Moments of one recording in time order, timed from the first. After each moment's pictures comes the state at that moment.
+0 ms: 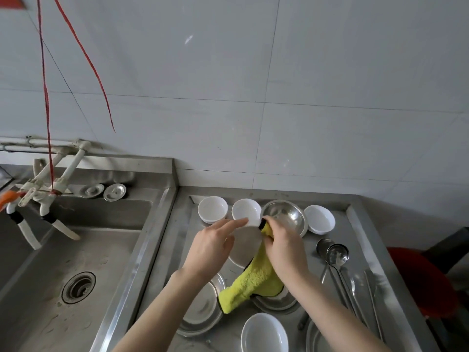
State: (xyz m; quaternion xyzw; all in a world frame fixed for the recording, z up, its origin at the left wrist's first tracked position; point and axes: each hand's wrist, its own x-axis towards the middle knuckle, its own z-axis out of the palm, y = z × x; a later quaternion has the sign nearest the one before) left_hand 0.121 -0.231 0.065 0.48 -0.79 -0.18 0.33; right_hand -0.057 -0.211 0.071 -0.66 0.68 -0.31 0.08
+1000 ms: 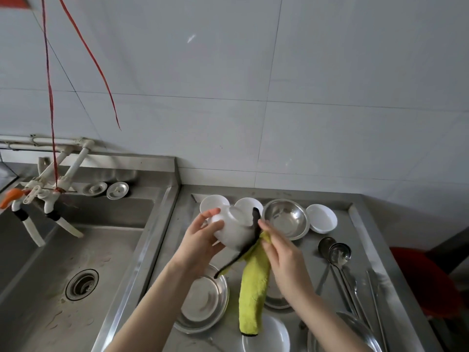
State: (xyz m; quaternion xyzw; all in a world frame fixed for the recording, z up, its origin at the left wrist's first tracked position) left_hand 0.133 -0.230 0.084 0.44 -0.26 -0.71 0.48; right_hand -0.058 -0.180 0.053 -0.68 0.57 -0.44 0.16
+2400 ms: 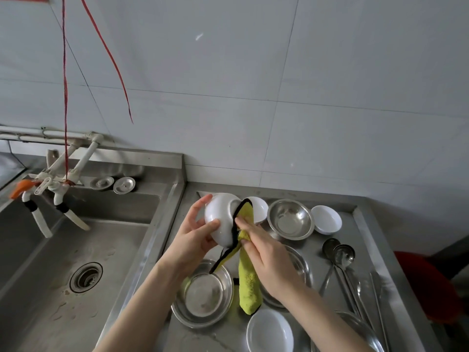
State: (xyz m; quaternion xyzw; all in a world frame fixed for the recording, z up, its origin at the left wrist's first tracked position) left_hand 0.172 -0.224 0.089 0.36 -0.36 -0.71 0.49; right_hand -0.014 -0.182 0.081 -0.75 0.50 -0.37 0.22
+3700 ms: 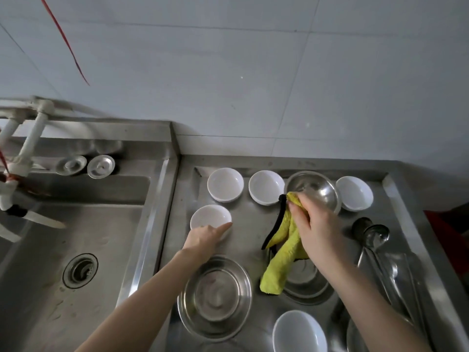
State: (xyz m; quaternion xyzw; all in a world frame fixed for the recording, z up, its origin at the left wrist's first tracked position) left_hand 0.196 -0.342 -0.100 0.52 -0.82 -0.17 -0.15; right_hand -0.043 -0.276 0.039 -0.65 0.65 -0.35 0.15
